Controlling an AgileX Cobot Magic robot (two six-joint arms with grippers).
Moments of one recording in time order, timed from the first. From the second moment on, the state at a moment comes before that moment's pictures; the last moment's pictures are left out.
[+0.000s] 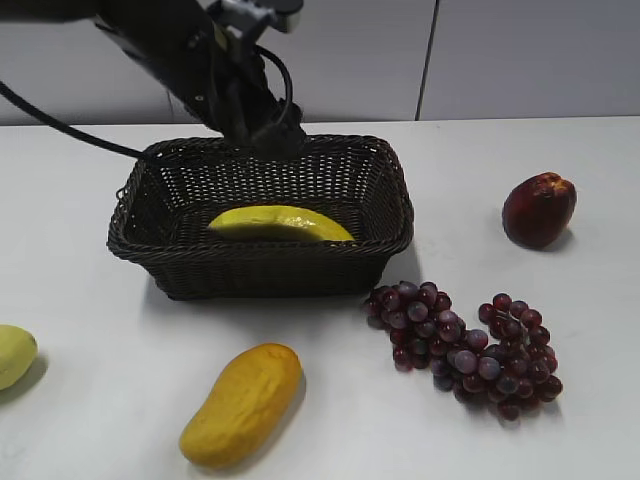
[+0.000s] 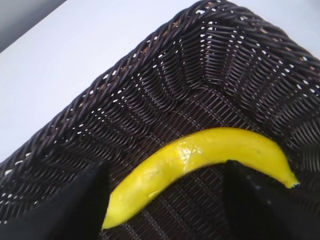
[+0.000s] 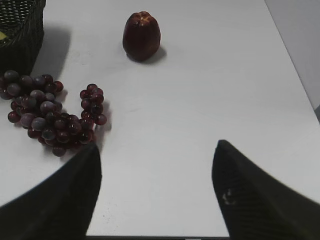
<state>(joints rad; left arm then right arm) -0.62 1.85 -1.45 0.00 0.63 0.22 0.08 -0.01 -0.50 0.04 1.05 -0.01</state>
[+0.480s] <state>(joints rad) -0.54 1.57 -1.45 0.00 0.92 0.17 0.08 -0.01 -0.50 0.04 1.05 -0.01</state>
